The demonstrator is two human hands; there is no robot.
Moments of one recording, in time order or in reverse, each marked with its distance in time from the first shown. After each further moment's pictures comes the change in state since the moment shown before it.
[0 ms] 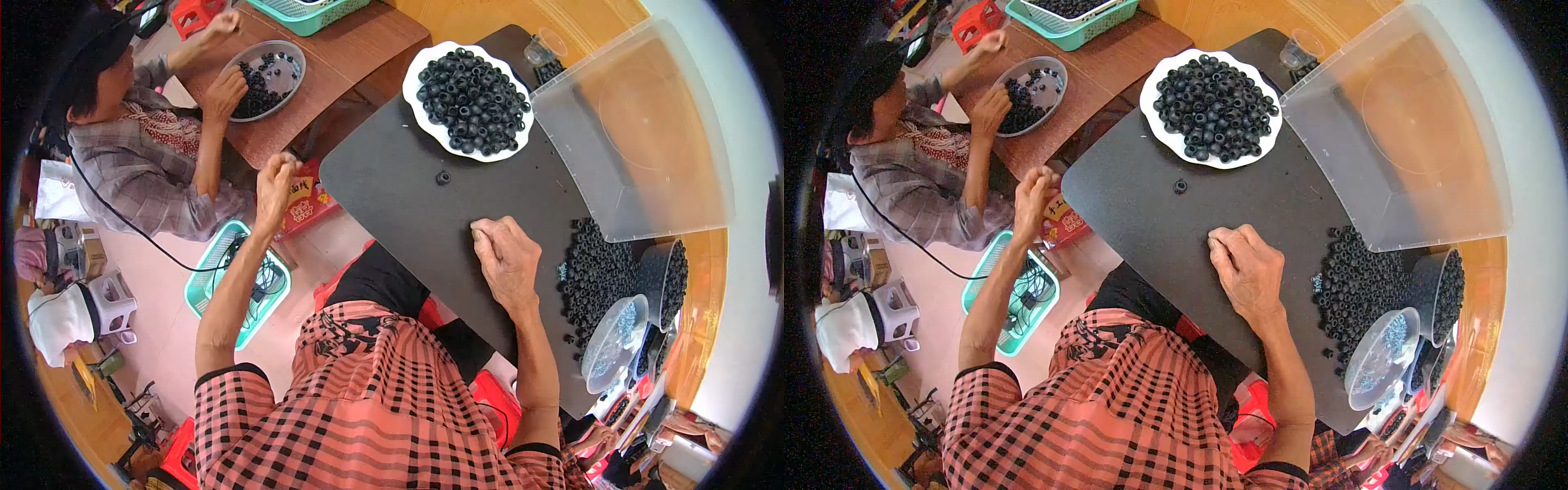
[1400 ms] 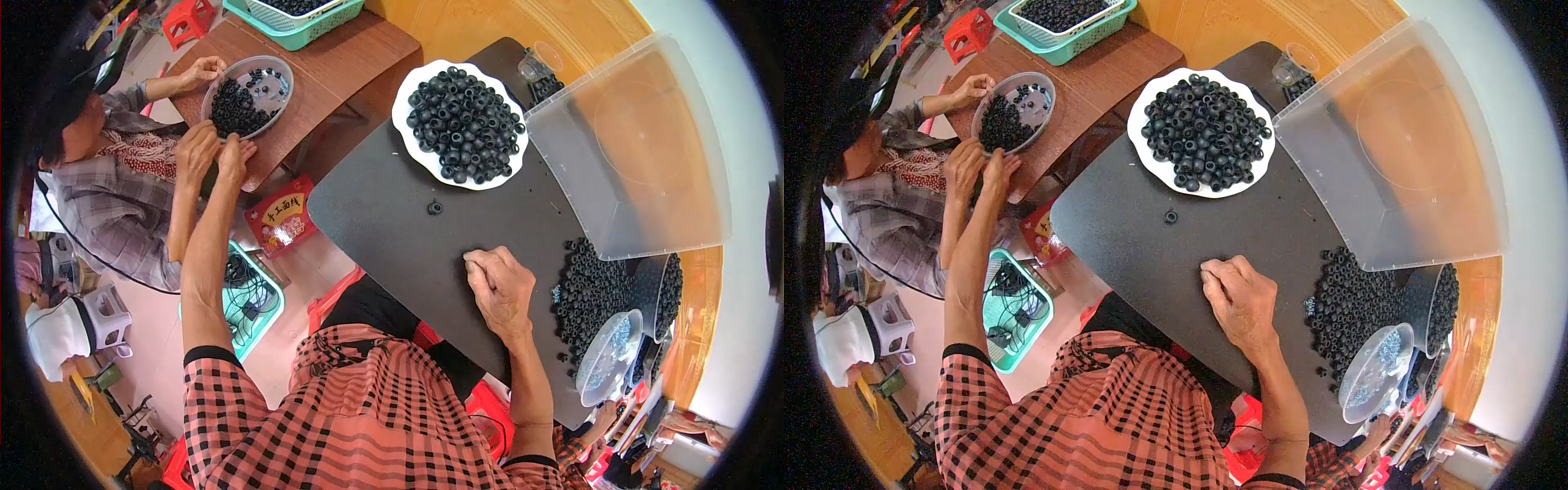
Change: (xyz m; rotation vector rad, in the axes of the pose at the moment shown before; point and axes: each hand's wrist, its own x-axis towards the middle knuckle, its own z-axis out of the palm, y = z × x) left_hand 0.176 -0.091 -0.074 -0.456 0.441 -0.344; right_hand 0.001 0.000 -0.003 0.000 -0.060 0.066
